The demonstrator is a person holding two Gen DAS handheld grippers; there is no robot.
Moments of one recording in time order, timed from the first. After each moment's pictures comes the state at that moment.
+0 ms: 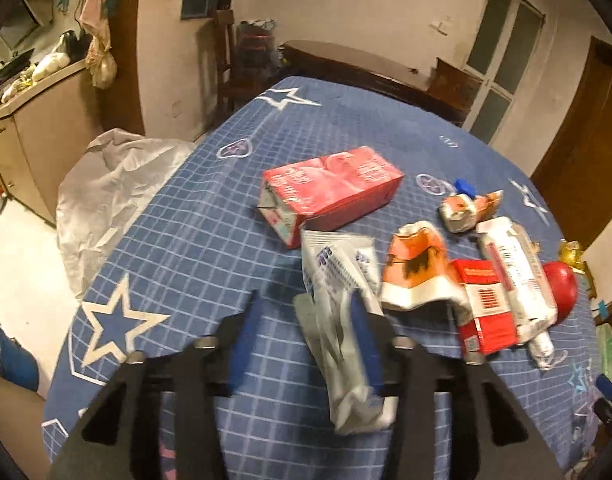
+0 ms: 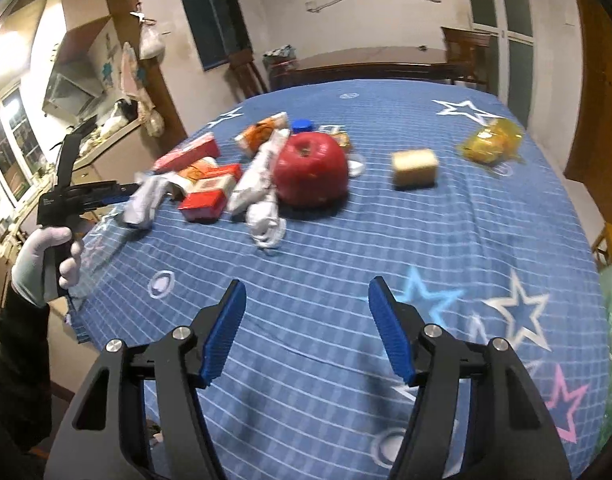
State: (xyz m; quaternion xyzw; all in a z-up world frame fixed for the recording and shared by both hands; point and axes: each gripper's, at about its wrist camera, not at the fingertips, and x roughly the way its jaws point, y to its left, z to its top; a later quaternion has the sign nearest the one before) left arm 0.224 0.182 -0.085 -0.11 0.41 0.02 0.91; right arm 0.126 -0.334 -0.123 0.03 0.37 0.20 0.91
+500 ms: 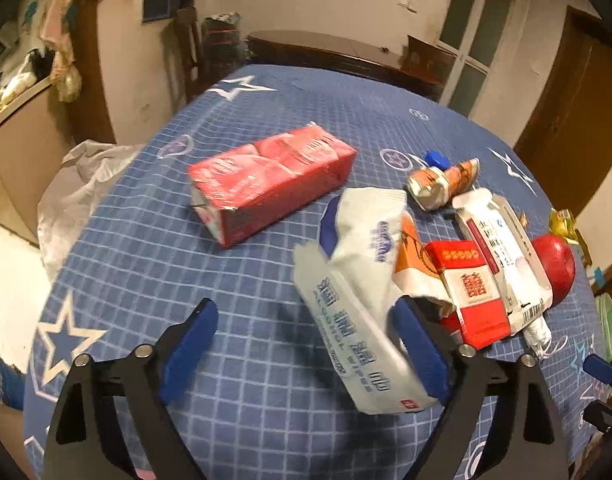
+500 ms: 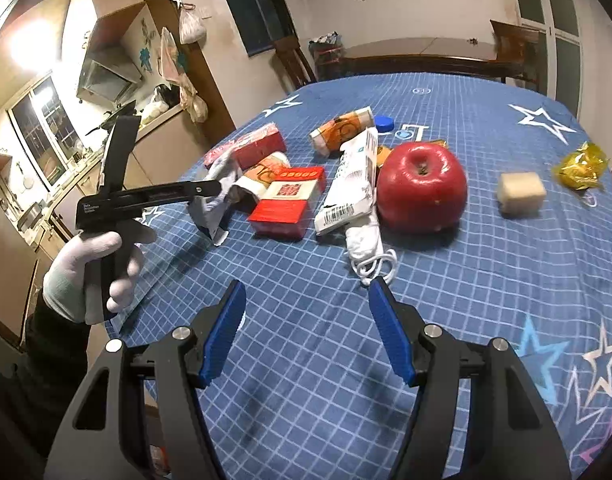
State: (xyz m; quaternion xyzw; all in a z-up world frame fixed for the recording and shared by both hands) left arm 0.251 0.140 -0.102 -0.07 0.43 -0.03 0.90; right arm 0.153 -0.264 -0.118 0.03 0.39 0.27 0.88
